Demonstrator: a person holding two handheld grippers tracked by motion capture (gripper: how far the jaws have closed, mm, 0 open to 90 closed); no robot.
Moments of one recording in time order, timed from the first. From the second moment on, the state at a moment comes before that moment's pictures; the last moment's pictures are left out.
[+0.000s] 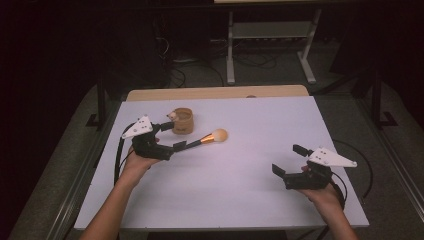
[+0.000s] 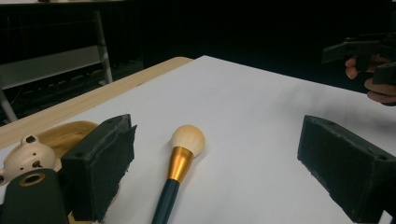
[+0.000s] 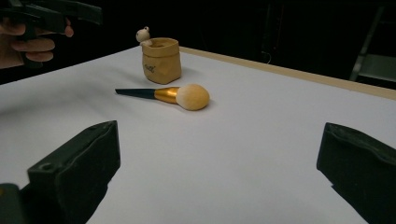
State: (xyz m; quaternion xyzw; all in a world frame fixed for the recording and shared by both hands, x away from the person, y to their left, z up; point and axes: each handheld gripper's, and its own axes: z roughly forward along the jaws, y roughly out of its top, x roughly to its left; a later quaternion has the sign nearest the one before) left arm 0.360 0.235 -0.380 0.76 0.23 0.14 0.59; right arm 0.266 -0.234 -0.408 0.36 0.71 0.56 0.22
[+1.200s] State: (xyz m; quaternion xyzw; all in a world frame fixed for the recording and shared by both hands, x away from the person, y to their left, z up) left arm 0.392 0.207 -0.378 0.76 0.21 0.12 0.60; right arm 0.267 -0.235 -0.408 0.36 0.71 0.56 0.22
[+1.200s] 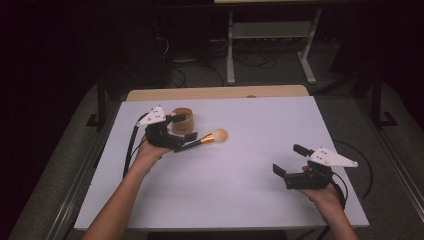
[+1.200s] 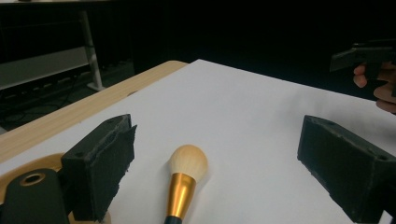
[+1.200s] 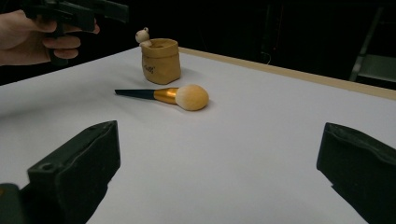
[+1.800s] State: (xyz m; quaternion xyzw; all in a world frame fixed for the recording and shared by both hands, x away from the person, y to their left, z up) left arm 0.405 0.189 -0.371 0.77 0.20 0.12 0.59; right arm 0.267 -0.235 -0.408 0.36 0.71 0.56 0.22
